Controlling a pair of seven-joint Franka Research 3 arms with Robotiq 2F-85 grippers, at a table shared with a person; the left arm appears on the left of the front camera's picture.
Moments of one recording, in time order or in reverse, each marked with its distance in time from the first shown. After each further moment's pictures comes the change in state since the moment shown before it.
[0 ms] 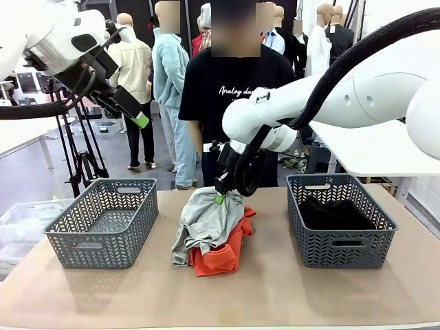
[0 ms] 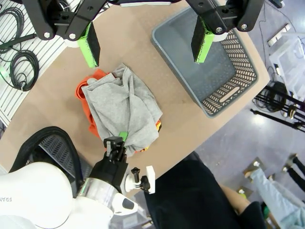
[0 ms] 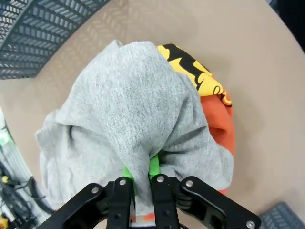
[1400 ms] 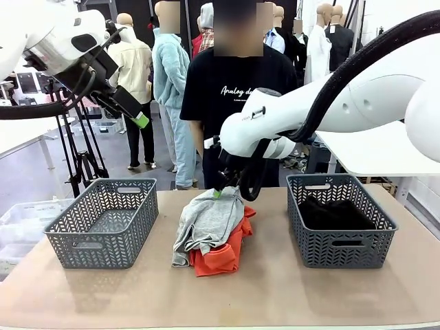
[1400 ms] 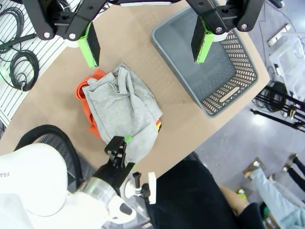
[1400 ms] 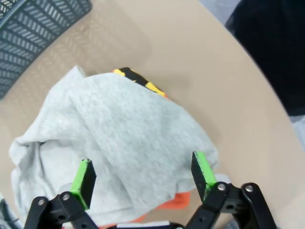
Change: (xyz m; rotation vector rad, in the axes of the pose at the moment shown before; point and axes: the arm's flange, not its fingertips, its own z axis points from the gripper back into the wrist) left arm 0.000 0.000 0.000 0.000 0.000 0.000; right arm 0.003 -0.002 -0.004 -0.193 -0.091 0.049
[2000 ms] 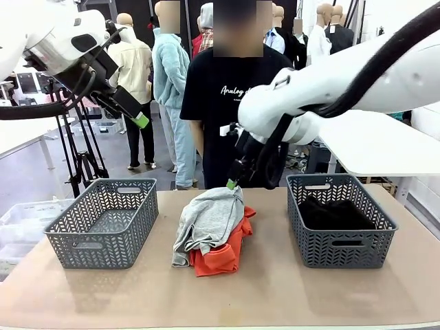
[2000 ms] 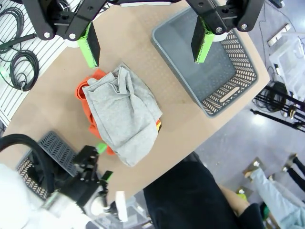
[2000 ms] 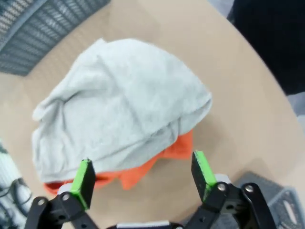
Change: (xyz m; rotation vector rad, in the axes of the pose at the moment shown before) left arm 0.000 0.000 0.000 0.000 0.000 0.000; right arm -0.033 0.000 0.065 0.022 -0.016 -0.020
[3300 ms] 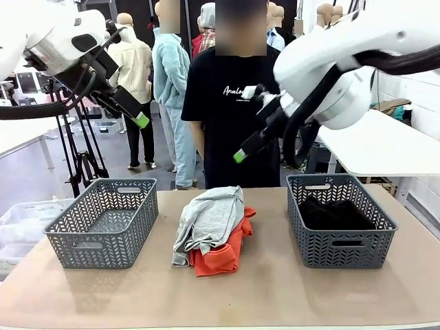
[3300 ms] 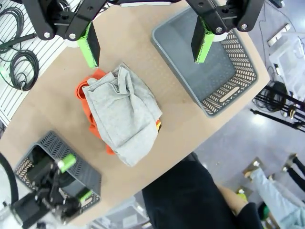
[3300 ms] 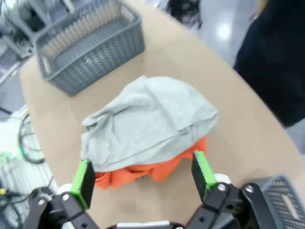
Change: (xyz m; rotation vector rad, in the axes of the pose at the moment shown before) left arm 0.000 0.000 0.000 0.000 -0.001 0.000; right arm -0.050 0.034 0.097 0.106 -0.276 0.049
